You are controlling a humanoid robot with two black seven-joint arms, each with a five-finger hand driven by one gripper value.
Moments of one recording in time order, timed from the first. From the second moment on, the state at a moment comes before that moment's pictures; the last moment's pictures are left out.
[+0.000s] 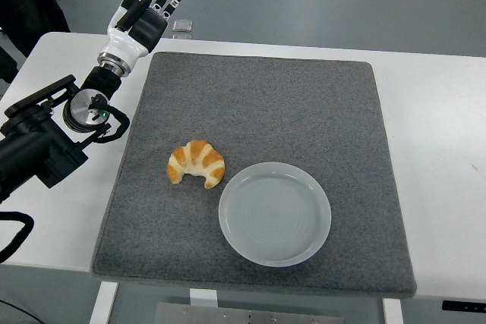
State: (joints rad) left arm -0.88 0.29 -0.62 -0.71 -0.33 -0.40 -0.39; right arm 0.00 0.00 -0.01 0.11 0.06 0.11 -0.04
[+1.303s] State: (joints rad) left arm -1.35 0.81 0.02 -1.16 0.71 -0.49 -0.41; right arm 0.00 0.00 -0.01 0.11 0.06 0.11 -0.04
